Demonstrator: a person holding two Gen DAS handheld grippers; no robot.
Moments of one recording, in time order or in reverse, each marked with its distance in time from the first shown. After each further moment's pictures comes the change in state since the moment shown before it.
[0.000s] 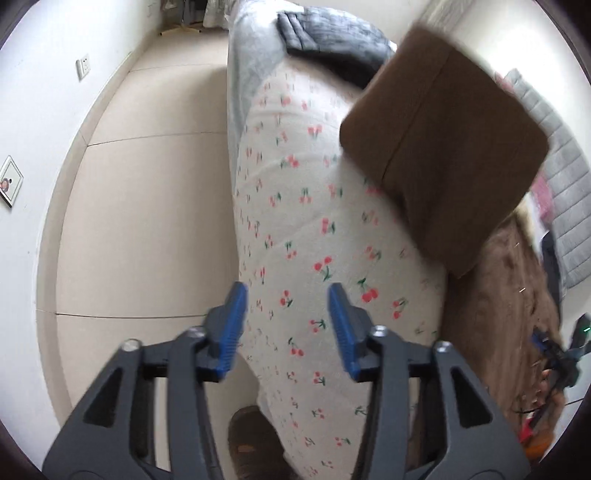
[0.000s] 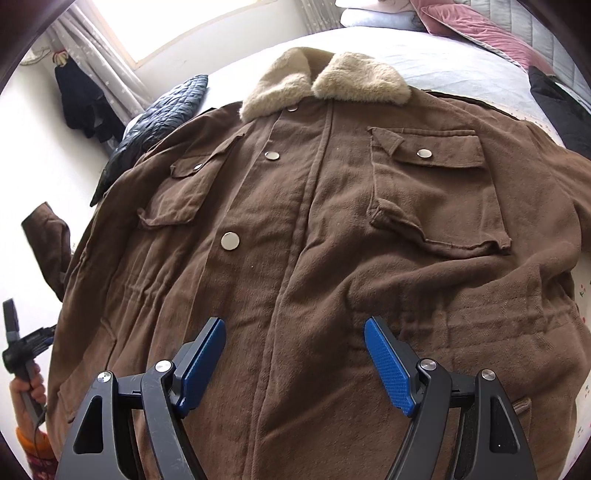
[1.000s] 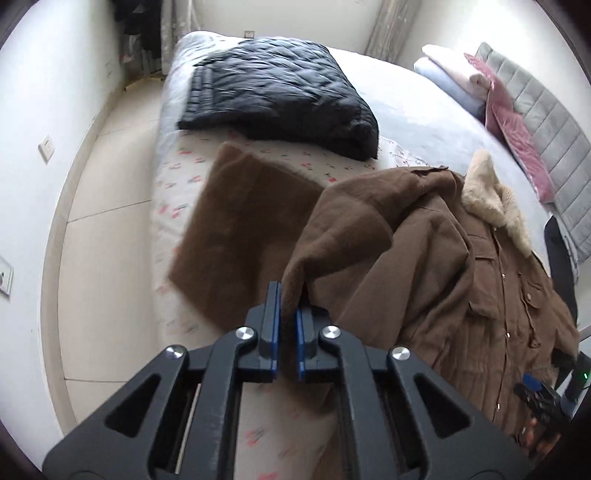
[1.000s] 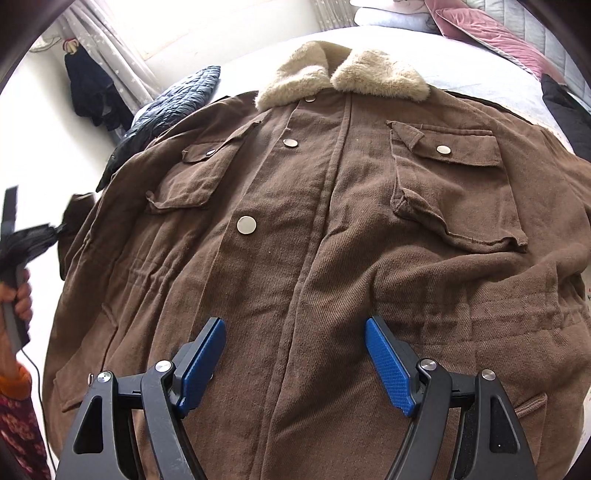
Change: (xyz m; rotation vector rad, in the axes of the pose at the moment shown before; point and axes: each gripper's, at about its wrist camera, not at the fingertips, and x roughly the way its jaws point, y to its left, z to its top) left arm 0.018 -0.121 0.070 0.180 -0.074 0.059; right arm 0.006 0.012 -0.007 -0.041 0.015 0.006
